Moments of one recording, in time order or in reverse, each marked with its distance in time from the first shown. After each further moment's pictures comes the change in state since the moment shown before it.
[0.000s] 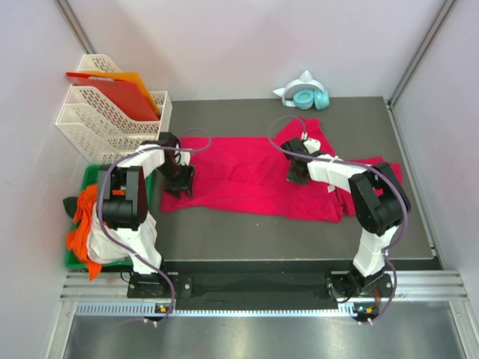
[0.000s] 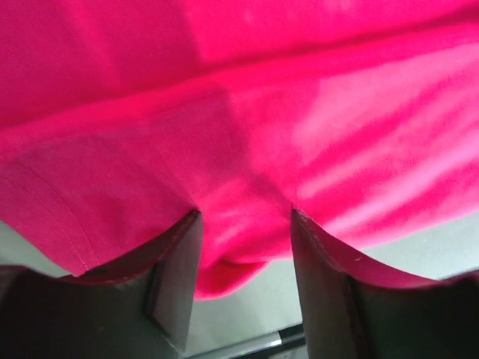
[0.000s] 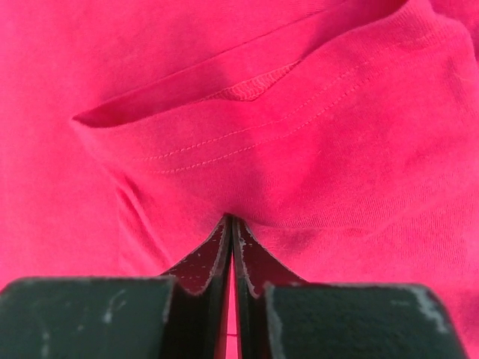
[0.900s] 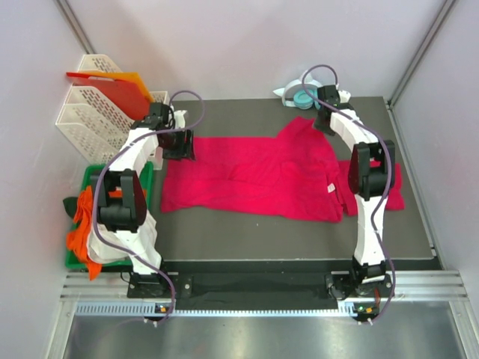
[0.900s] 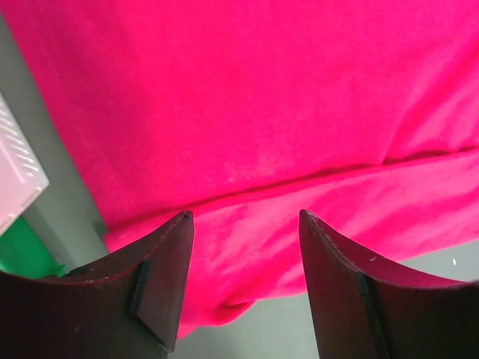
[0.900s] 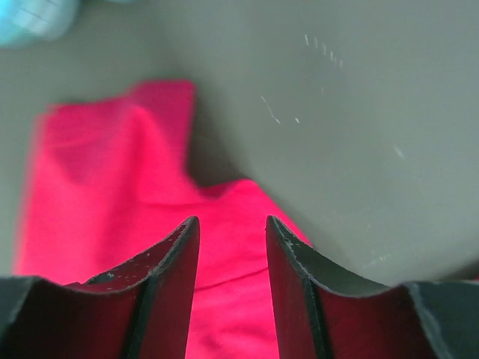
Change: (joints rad) left arm 0.007 -0.030 0.270 0.077 0.064 -0.058; right arm -0.336 0.394 0.792 -0.169 -0.021 -0.258
